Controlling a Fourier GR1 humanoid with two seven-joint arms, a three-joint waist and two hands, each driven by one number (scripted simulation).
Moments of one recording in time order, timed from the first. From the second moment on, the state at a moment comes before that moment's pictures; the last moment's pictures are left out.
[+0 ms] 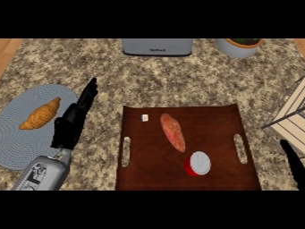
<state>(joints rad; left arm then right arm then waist) -0.23 0.28 -0.30 -1.42 0.10 0.22 0.02 0.39 -0.51 0.40 -2.27 0.55 -0.35 0.78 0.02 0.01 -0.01</state>
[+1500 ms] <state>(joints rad) -0.21 0.25 -0.24 -1.41 0.06 0.18 0.01 -0.04 -0.05 0.63 -2.12 1.00 0.09 1.19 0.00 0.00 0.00</state>
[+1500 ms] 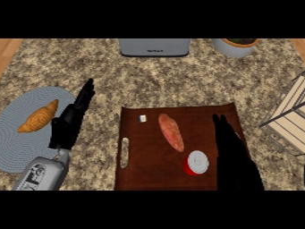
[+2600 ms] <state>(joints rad) -0.19 0.22 -0.20 -1.41 0.03 0.15 0.02 0.01 -0.01 0.62 -1.98 1.05 0.10 1.16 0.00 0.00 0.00</state>
